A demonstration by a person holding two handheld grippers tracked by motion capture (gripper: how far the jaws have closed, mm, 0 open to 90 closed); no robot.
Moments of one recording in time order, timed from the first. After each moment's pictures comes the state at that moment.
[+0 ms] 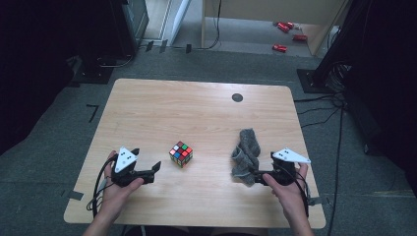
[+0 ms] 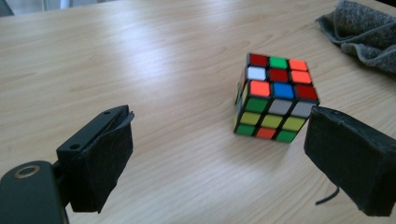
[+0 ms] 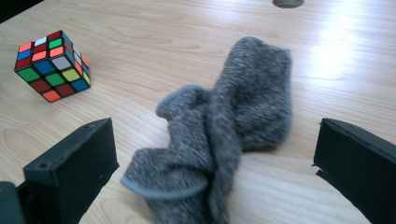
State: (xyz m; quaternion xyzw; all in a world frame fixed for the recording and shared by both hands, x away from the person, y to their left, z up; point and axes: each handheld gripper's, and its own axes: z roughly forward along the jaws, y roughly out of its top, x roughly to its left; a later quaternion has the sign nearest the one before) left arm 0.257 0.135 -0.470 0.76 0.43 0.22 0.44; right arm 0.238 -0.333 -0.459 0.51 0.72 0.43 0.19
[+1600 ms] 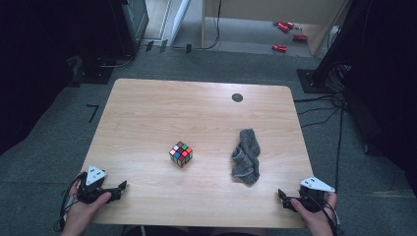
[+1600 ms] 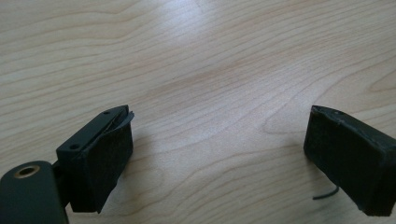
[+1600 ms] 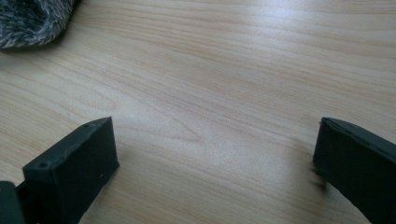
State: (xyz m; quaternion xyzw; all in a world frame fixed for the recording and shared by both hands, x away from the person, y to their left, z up) left arm 0.234 0.225 -0.518 0.78 0.49 0.21 0.32; right arm 0.179 -0.418 -0.527 0.57 0.73 0.31 0.23
